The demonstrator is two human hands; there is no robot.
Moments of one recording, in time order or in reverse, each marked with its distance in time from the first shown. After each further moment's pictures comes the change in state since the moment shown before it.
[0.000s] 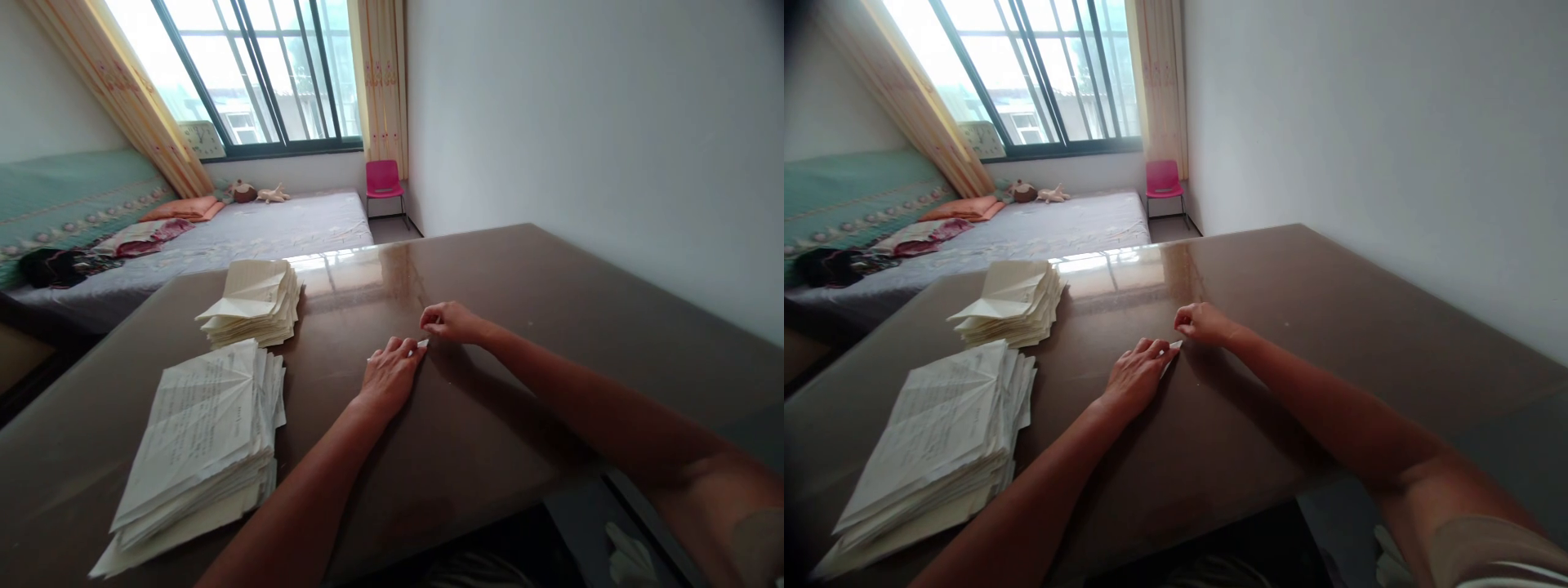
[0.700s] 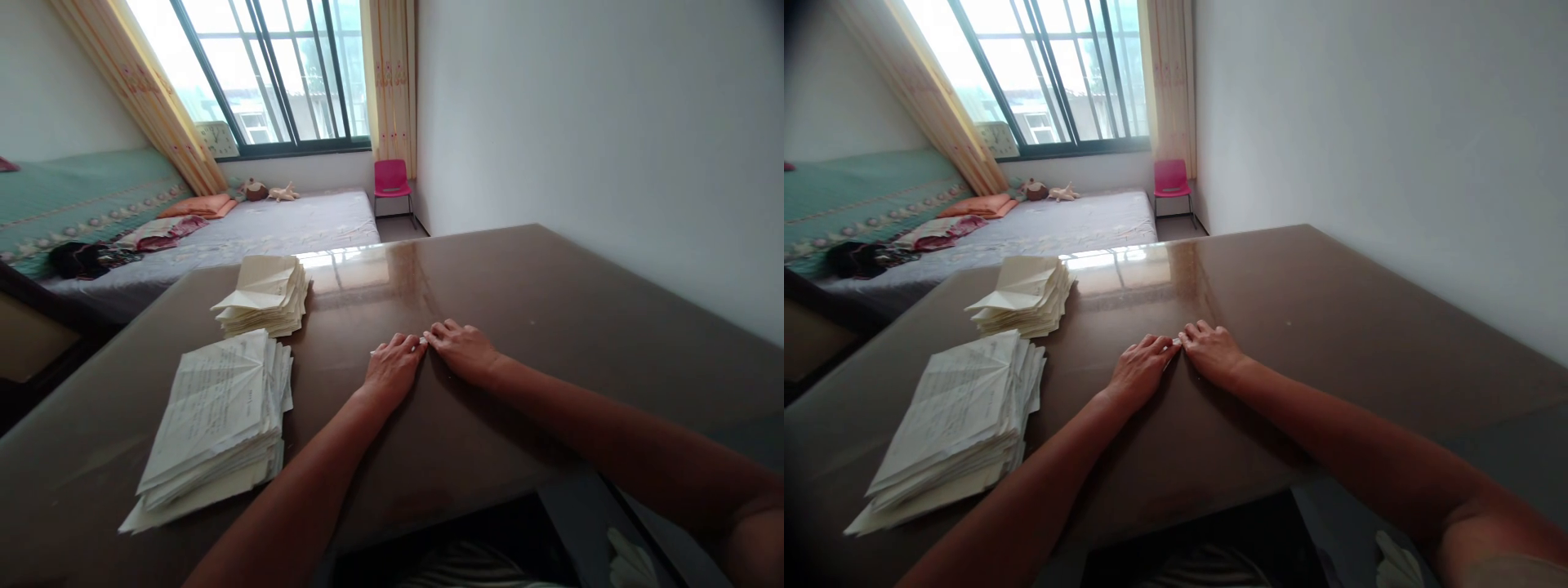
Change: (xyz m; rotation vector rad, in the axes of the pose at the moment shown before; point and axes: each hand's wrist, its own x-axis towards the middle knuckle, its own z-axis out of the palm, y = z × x) left_hand -0.003 0.005 0.003 0.031 0.062 0.024; right_hand -0.056 -0.026 0.020 -0.662 0.008 -0.142
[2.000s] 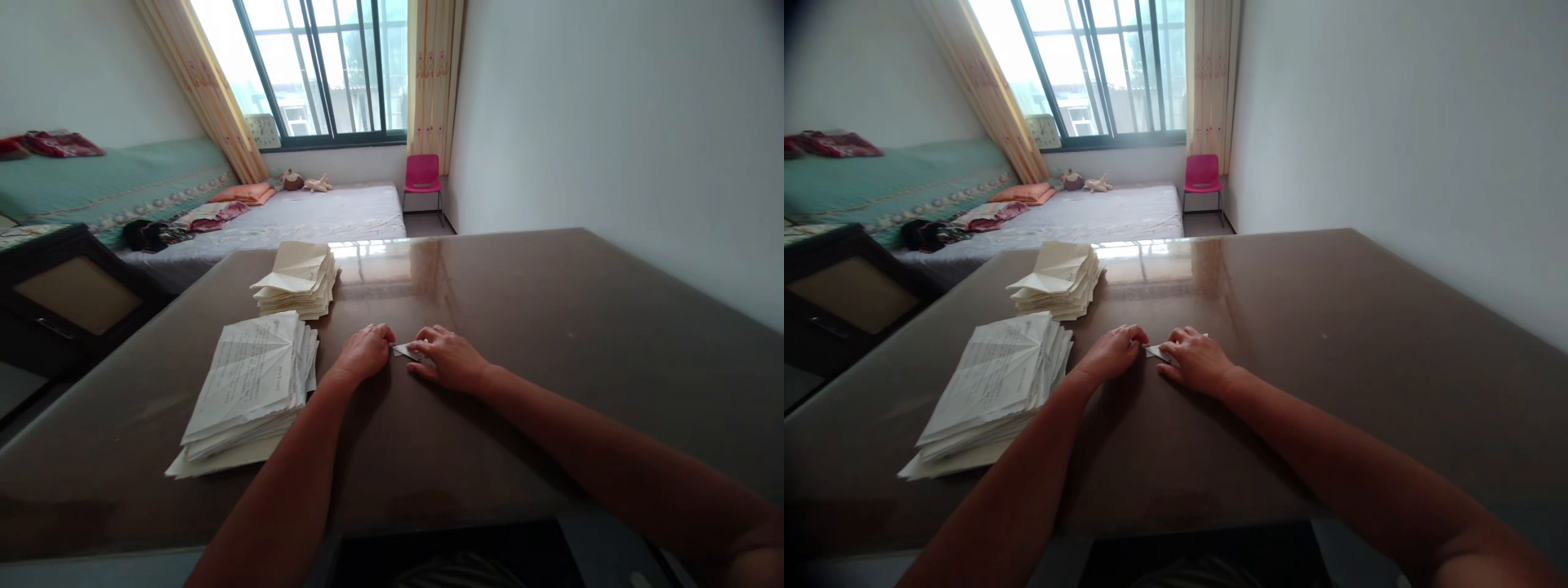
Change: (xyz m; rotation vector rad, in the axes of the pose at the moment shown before) left_hand -0.022 -0.071 -0.020 -0.281 -0.128 -0.451; right_hand 0.035 -0.047 0.000 0.320 0.068 -0.181
